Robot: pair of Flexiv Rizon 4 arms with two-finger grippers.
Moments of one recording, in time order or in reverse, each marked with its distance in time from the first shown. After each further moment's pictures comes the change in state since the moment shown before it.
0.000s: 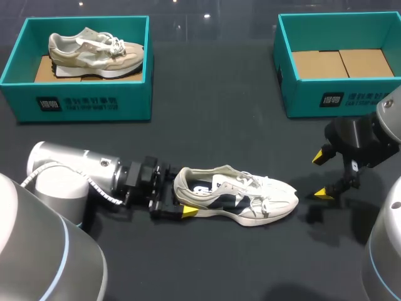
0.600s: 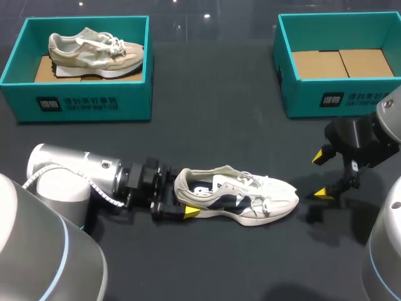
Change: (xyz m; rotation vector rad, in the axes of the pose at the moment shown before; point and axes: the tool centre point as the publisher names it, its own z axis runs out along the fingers) left arm 0.003 0.000 0.003 -0.012 -0.032 -0.003; right arm 0.000 0.000 0.000 0.000 0.000 0.000
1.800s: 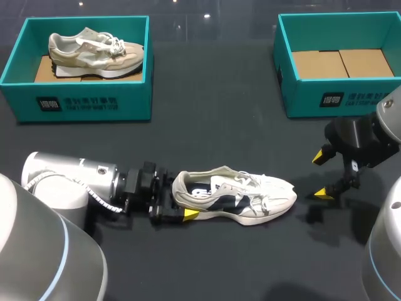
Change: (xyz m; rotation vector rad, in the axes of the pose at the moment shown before) left arm 0.004 0.001 -0.005 0.001 -0.042 -0.005; right arm 0.000 0.000 0.000 0.000 0.000 0.000
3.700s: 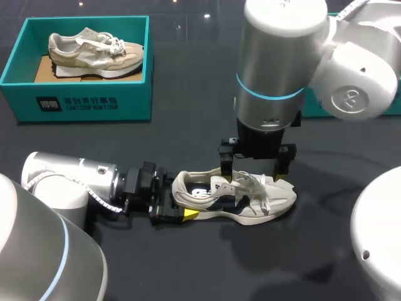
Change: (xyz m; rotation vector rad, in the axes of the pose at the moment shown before) left arm 0.000 0.000 0.000 0.000 0.000 0.000; right arm 0.061 0.158 0.029 0.357 -0.412 1.364
